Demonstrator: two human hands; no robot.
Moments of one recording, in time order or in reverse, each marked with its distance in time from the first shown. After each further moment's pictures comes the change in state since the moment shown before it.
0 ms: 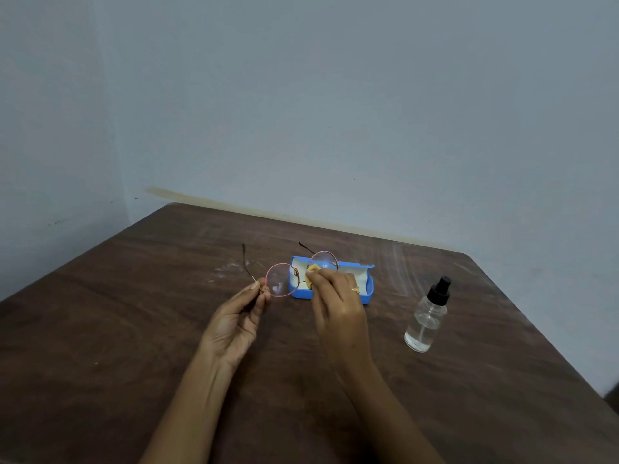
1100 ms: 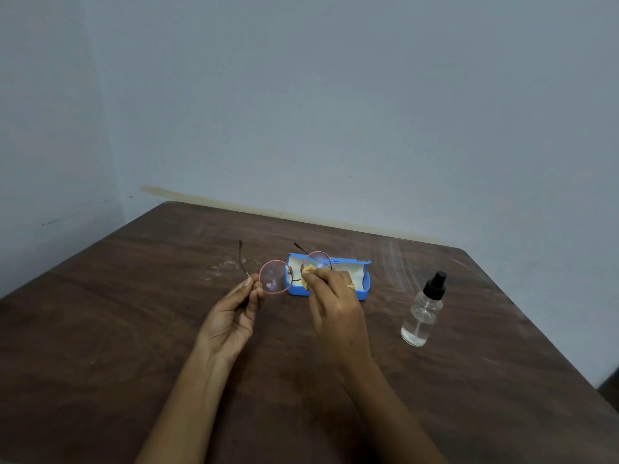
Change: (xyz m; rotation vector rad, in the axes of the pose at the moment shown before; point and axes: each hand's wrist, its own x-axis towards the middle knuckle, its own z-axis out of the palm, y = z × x) left_hand 0.004 0.000 0.000 -0.050 0.028 0.002; right_hand 0.001 -0.001 -0.008 -0.016 -0.089 0.023
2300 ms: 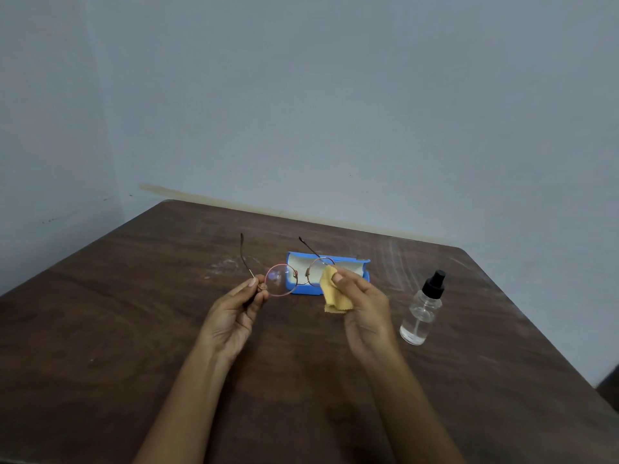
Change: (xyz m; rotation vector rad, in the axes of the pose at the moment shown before) left_hand 0.001 -0.004 -0.001 0.187 -0.034 0.097; right_hand 0.012 0.016 -0.017 1.209 0.028 1.072
